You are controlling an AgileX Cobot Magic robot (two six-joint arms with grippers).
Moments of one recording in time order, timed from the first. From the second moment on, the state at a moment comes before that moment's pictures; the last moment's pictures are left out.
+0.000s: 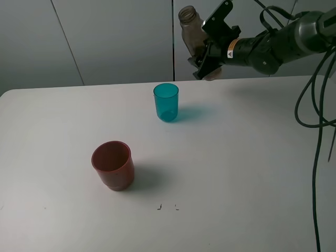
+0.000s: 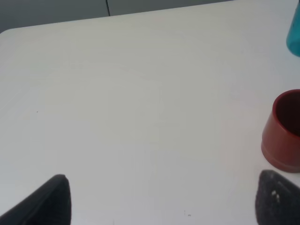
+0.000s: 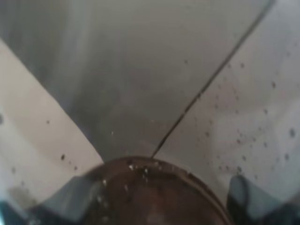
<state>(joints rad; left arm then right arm) -0.11 0.00 -0.51 0.02 1.09 0.01 0.28 2.11 -1.29 -0.64 -0.39 -0.03</state>
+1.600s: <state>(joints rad) -0.11 0.00 -0.51 0.02 1.09 0.01 0.28 2.24 -1.43 -0.95 -0.24 -0.32</state>
